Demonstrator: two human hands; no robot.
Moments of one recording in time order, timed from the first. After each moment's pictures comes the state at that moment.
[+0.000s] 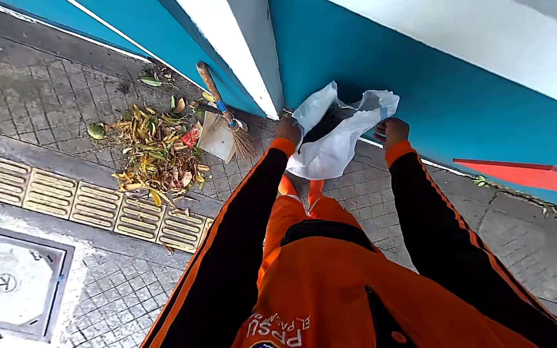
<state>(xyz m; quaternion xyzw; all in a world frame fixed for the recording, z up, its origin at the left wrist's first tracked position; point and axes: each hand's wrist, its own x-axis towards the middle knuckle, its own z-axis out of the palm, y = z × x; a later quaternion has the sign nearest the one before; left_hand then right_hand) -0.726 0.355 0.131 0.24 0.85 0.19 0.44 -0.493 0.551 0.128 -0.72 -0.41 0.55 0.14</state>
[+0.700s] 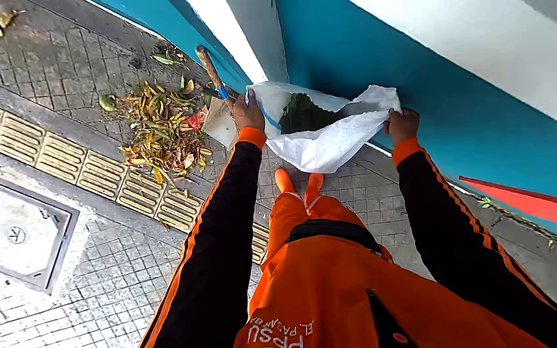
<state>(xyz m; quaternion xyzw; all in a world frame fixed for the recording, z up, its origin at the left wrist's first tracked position) -0.776 0.327 0.145 0.02 0.91 0.40 0.15 -0.505 0.588 0.137 -0.64 -0.62 0.46 0.06</state>
